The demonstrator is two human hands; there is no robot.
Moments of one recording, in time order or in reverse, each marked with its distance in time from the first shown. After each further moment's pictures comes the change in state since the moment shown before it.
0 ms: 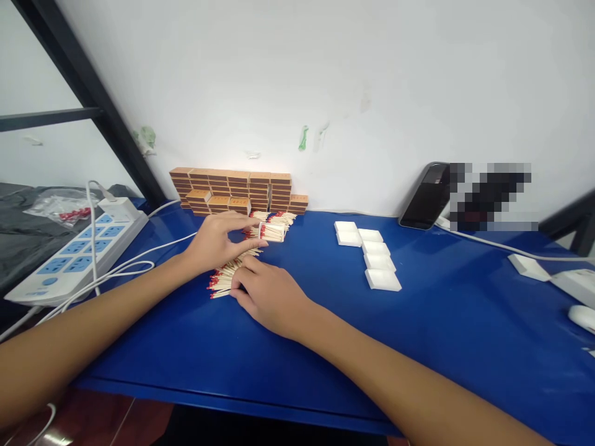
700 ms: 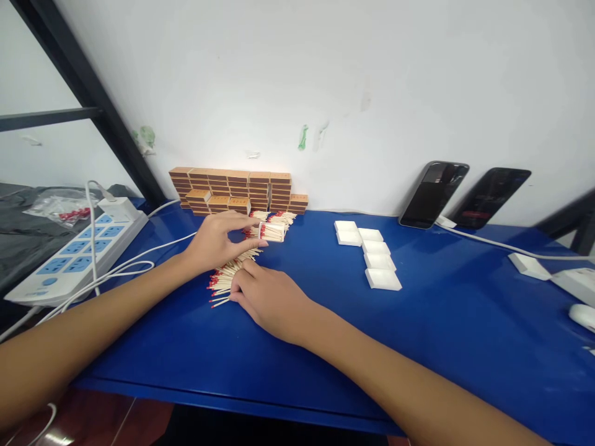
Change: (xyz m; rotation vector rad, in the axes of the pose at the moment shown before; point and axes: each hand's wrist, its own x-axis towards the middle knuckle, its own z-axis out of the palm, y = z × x) left_hand 0.000 0.000 0.000 0.017 -0.001 0.013; right_hand 0.000 -0.010 -0.011 -0.054 -0.163 0.040
